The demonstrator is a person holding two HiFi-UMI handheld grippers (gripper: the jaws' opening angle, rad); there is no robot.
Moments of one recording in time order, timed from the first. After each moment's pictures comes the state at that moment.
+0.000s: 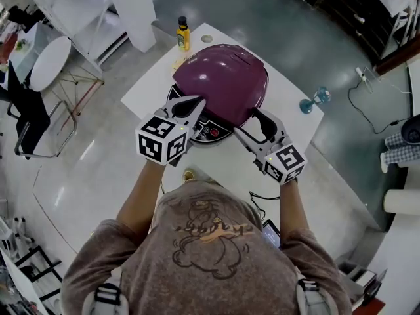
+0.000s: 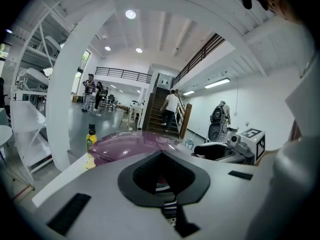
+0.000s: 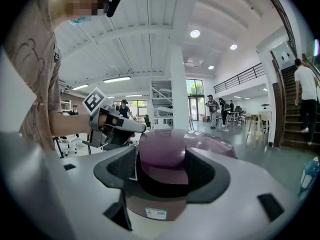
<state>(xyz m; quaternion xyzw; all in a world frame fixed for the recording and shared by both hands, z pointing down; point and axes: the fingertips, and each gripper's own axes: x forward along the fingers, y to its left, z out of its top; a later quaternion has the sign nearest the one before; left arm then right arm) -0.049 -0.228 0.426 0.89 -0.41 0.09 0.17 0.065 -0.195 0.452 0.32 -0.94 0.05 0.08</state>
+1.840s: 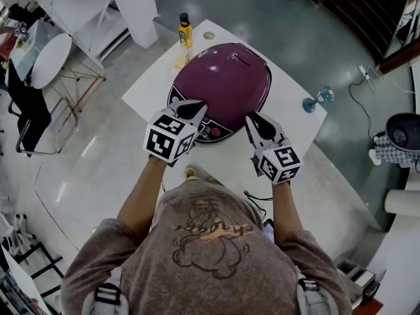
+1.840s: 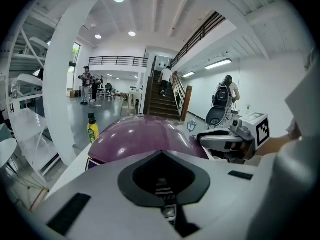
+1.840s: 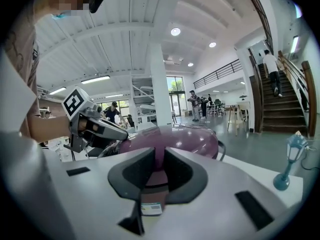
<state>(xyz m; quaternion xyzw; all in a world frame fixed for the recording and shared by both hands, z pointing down) -0.044 -0.227 0.466 0.88 -0.40 0.20 0.18 0.084 -0.214 0.478 0.42 -0.90 0.12 0.08</state>
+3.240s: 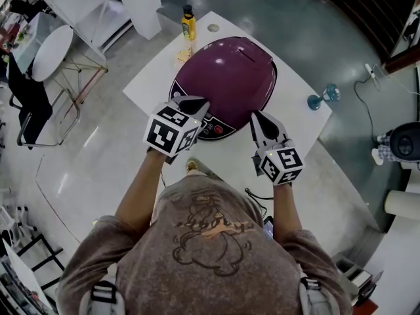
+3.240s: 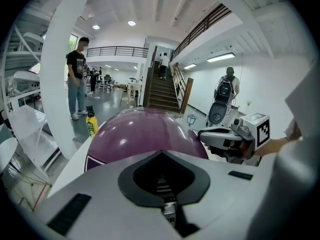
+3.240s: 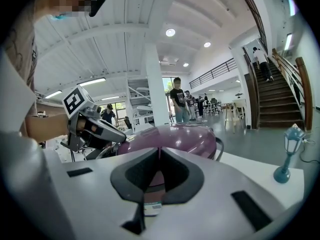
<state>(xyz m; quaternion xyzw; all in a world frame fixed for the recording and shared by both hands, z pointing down) -0.043 -0.229 0.475 0.87 -0.38 0.24 0.21 0.087 -0.217 0.483 0.43 -0.89 0.13 0.07</state>
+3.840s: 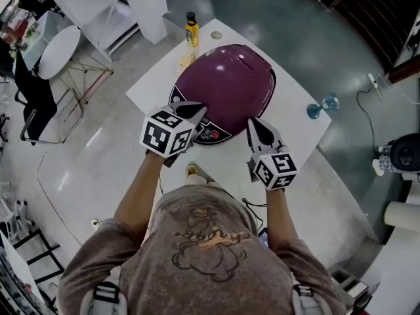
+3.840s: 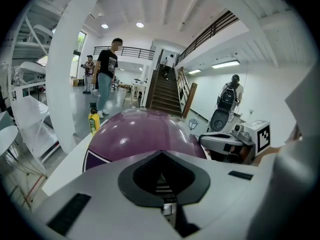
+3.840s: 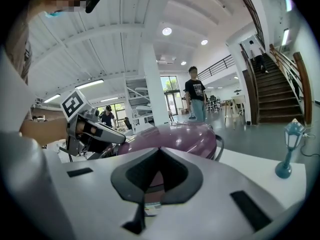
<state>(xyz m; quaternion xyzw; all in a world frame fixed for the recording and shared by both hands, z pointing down) -0.046 -0.230 0.475 0.86 -0.40 0.21 0.24 0.088 -0.218 0.484 0.43 -0.89 0.15 0.06</state>
